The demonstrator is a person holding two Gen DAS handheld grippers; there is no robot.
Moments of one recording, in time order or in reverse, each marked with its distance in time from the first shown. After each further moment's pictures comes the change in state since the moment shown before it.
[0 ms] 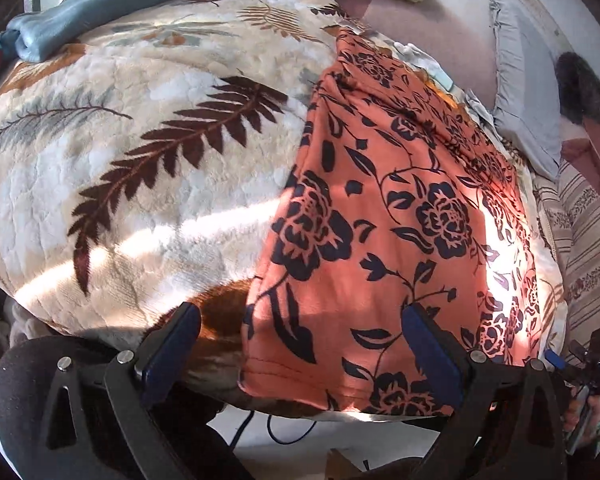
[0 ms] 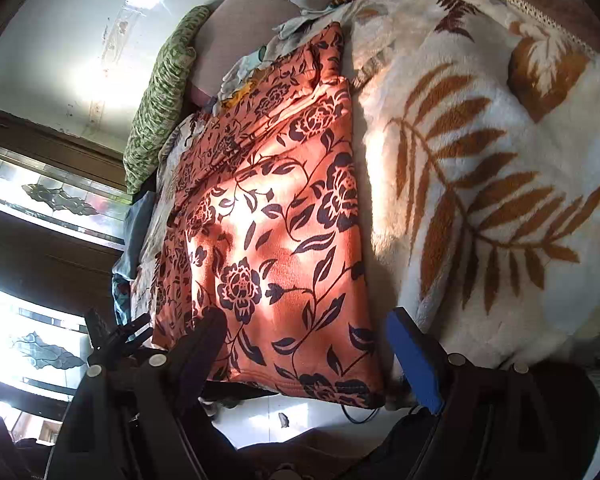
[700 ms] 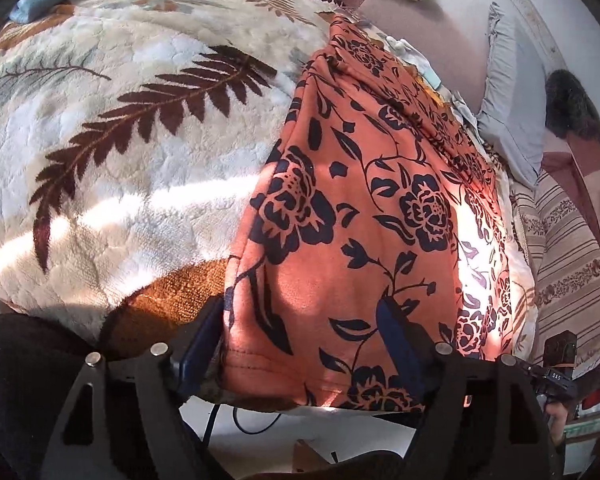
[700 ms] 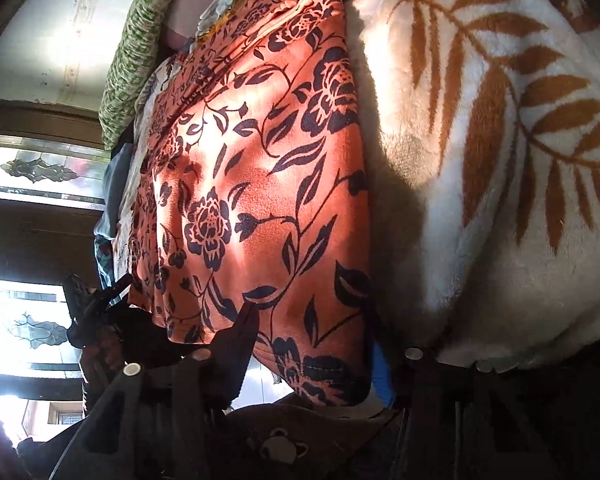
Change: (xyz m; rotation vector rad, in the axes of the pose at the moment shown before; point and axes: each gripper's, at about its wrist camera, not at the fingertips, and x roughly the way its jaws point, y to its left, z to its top) left arm 0.012 0.007 -0.002 -0.061 0.040 -0.113; right arm 0.057 0.001 -0.016 0.024 0.185 -0.054
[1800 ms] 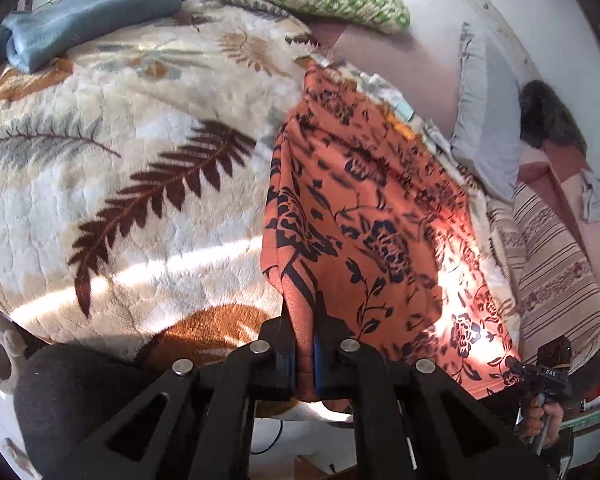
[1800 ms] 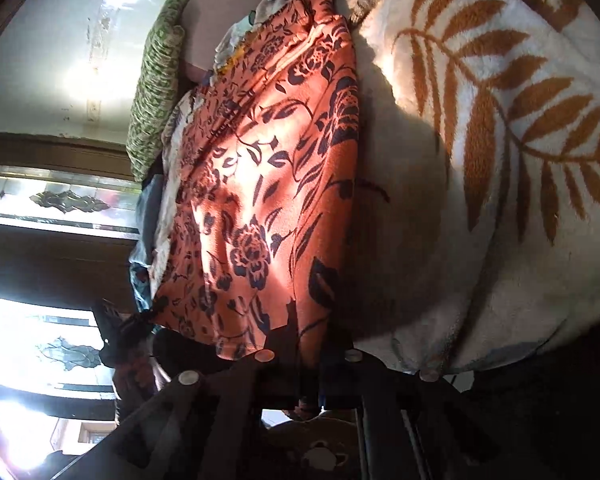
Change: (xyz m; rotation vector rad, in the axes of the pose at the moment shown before) left arm -0.067 -0.010 0.016 0.057 -0.128 -0.064; right arm -0.026 0.001 0.001 0.066 -0.103 0.176
